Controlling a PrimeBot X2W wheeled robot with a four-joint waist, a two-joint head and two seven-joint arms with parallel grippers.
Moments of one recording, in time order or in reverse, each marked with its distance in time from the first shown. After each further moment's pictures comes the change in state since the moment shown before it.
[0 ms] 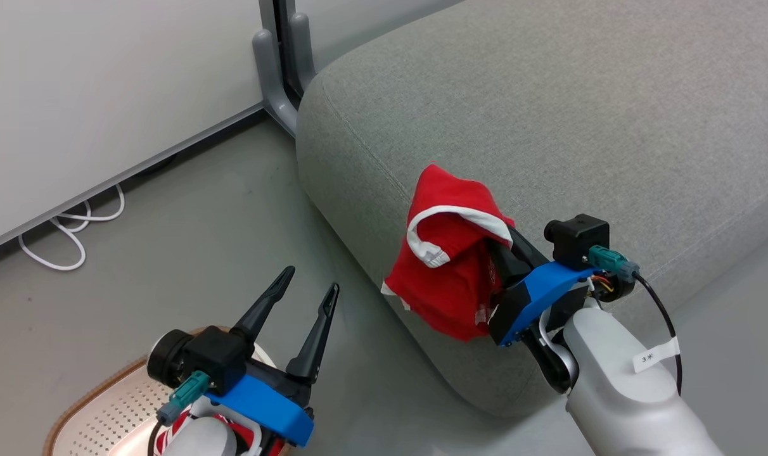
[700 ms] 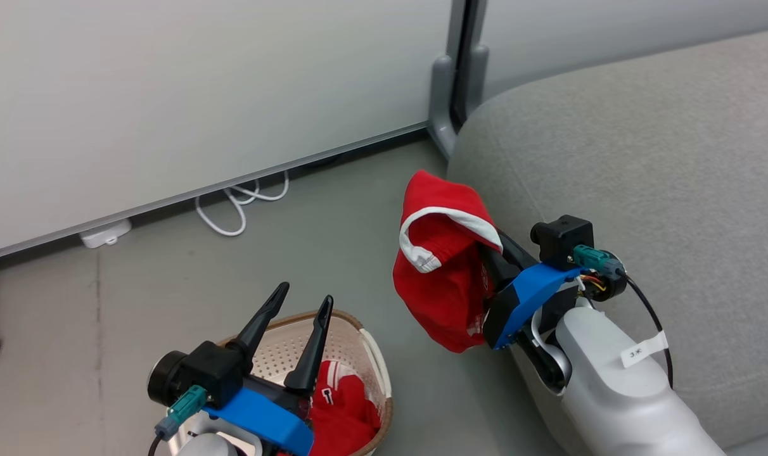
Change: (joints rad) left arm 0.051 -0.037 0.045 0.010 0.002 0.000 0.000; right arm -0.032 0.002 0.050 0.064 0.002 0.000 0.000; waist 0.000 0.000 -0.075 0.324
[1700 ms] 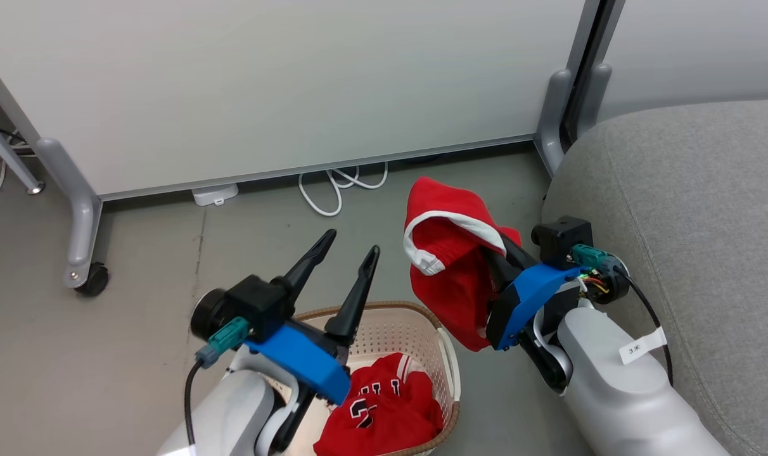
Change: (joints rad) left arm -0.279 -0.003 -0.244 0.130 -0.191 0.042 0.000; right arm -0.028 0.000 0.013 0.069 0.008 0.000 0.000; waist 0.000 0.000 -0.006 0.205
